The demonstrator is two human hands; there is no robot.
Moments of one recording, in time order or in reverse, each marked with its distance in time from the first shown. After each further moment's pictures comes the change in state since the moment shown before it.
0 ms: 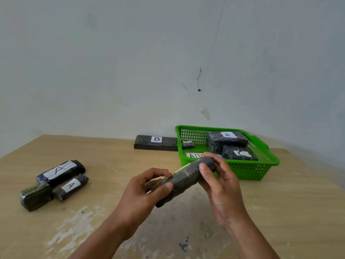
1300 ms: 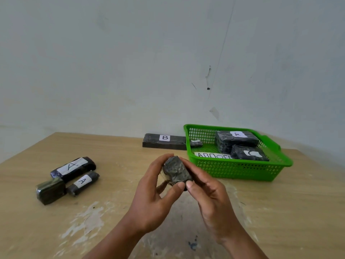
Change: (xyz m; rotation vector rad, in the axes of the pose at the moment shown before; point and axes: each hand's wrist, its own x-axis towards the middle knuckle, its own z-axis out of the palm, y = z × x) left_hand -0.001 -0.012 0.007 0.186 0.061 0.316; right_hand -0.027 0.013 0.029 -0.044 -0.445 -0.082
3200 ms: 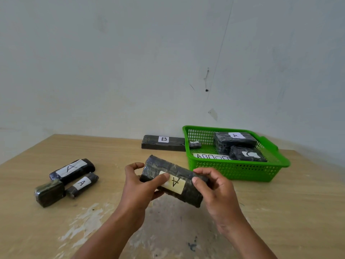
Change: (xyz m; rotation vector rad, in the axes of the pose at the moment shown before) left_hand 0.016 0.006 -0.013 -0.336 0.291 -0.521; right_hand 0.006 0.001 -0.019 -0.250 0.373 0.195
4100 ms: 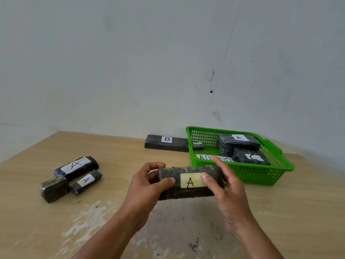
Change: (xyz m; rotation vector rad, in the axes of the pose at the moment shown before) left_hand -0.003 0.003 -0.002 -0.030 -0.163 0.083; right_hand 0.004 -0.008 -0.011 0.040 0.045 -0.012
